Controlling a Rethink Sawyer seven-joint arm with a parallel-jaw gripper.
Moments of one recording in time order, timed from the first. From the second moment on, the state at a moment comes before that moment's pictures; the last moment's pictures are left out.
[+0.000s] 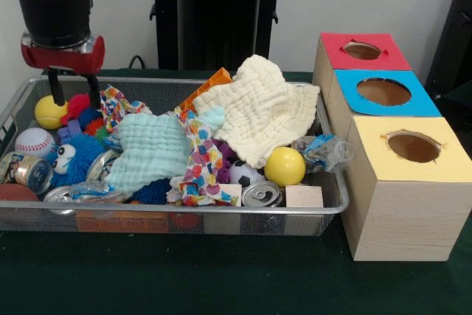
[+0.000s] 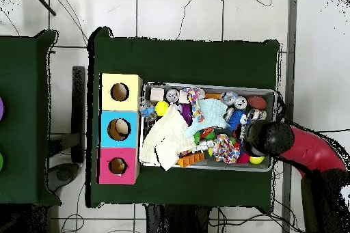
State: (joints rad) arm -0.74 -0.60 0.16 1.59 -0.35 0.66 1.53
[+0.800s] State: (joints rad) arm -0.60 -0.45 0.06 1.55 -0.23 0.47 1.58
